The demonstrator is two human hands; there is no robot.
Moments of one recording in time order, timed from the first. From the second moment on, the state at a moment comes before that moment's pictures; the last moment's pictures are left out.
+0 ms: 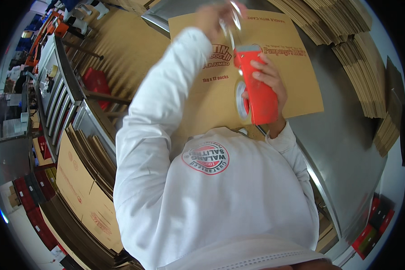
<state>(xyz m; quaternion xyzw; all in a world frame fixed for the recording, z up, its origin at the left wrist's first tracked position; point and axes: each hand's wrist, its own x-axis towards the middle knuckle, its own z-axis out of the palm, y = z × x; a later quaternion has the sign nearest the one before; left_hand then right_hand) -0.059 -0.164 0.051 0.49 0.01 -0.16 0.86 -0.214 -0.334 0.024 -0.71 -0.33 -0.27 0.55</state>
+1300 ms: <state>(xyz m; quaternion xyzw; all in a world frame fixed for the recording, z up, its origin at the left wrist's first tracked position) -0.218 -0.220 -0.070 0.85 -0.49 -0.10 0.15 -0.261 -0.442 -0.054 -0.42 0.24 0.05 0.87</state>
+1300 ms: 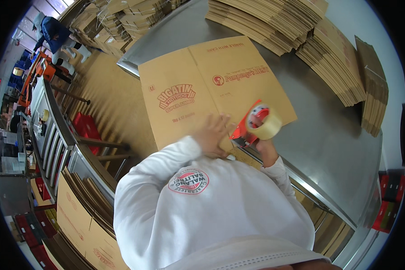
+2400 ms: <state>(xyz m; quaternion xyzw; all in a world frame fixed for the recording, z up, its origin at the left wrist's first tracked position) -0.236 -0.044 0.140 0.54 0.01 0.48 0.69 -0.260 -0.494 0.017 -0.38 0.02 -0.03 0.93</state>
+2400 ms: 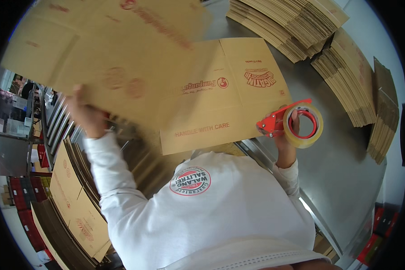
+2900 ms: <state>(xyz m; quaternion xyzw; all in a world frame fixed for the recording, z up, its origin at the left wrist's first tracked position) -0.230 -0.236 0.035 0.43 -0.11 -0.39 0.81 -0.234 -0.423 0.044 -0.57 -0.29 -0.28 0.72</state>
